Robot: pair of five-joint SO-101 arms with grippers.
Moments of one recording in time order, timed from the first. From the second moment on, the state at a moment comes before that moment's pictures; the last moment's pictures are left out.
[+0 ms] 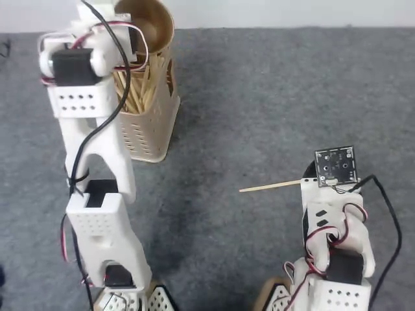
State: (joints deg) left arm -5.5 28.1 -68.5 90.9 9.7; right arm 5.0 -93.5 74.5 55.5 16.0
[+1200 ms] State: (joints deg) left arm -7.1 35.4 -71.4 81.7 6.8; right arm 0.4 -93.5 76.2 55.3 18.9
